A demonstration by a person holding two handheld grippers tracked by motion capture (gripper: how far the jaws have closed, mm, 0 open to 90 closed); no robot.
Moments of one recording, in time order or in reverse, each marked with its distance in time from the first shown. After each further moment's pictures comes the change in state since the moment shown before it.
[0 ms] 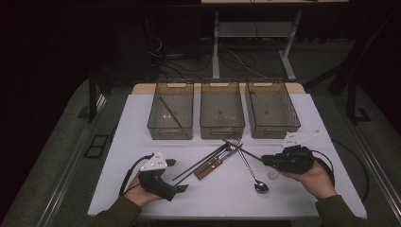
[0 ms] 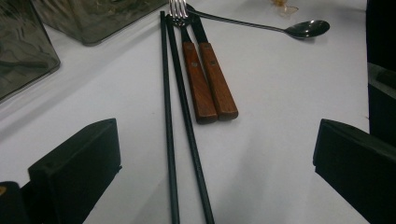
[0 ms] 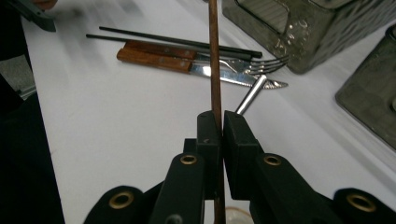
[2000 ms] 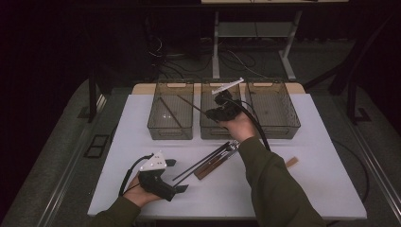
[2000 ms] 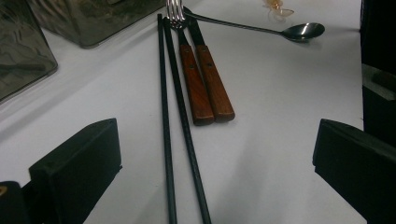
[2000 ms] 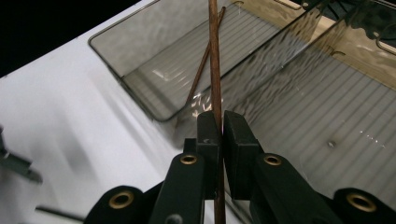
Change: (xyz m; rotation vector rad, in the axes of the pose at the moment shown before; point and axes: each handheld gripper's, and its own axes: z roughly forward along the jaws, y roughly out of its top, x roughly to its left) left arm 0.000 0.001 -0.001 -0.003 -0.008 0.007; right arm -0.009 0.180 0.130 0.001 -0.112 0.114
